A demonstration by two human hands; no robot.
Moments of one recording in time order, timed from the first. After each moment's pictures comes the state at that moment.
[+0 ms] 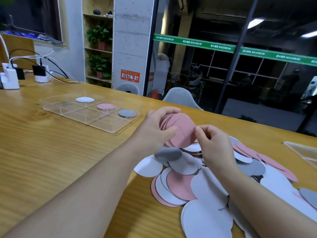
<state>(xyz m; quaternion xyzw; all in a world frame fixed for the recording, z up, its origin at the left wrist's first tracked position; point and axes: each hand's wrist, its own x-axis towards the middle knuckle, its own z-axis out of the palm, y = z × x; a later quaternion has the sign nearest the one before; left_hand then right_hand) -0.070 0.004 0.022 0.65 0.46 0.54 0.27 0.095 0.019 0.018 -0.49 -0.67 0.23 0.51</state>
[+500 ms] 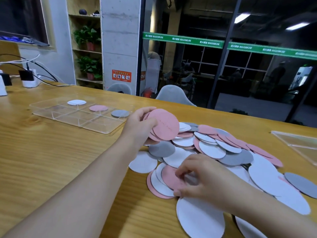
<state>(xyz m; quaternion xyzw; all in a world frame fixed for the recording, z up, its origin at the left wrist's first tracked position) -0.069 -0.004 0.028 0.46 0.47 0.62 0.42 0.119 -0.046 0.013 -0.41 -0.90 0.08 0.13</state>
